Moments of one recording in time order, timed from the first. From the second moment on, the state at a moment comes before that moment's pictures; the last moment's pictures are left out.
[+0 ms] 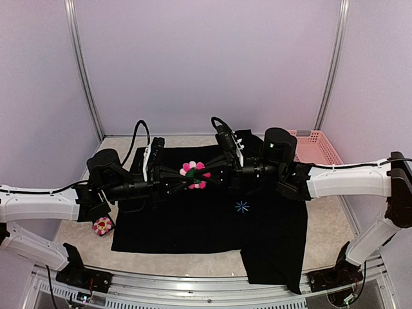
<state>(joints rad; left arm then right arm) -0.88 1.20 0.63 0.59 0.49 -0.22 0.92 1.53 0.97 0.58 -0.73 0.23</state>
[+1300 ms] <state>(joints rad) -0.89 1.17 0.62 0.60 0.51 -0.22 0.94 1.57 0.99 0.44 -0.77 0.12</state>
